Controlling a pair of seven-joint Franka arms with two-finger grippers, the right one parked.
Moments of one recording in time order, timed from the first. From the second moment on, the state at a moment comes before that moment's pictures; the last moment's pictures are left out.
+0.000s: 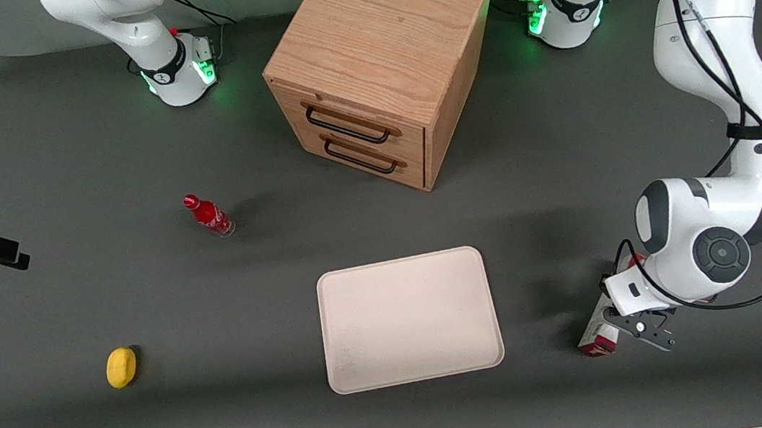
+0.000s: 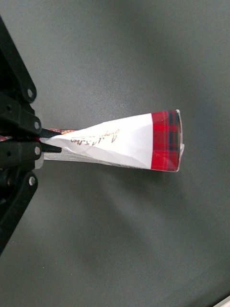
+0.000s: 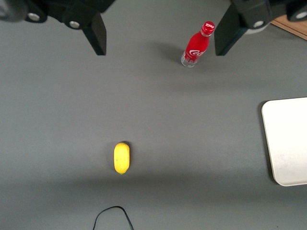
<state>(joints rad) -0.11 0.79 -0.02 -1.34 0.02 2.17 0.45</state>
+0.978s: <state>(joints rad) -0.12 0.53 -0.02 -0.96 0.02 1.47 0.44</state>
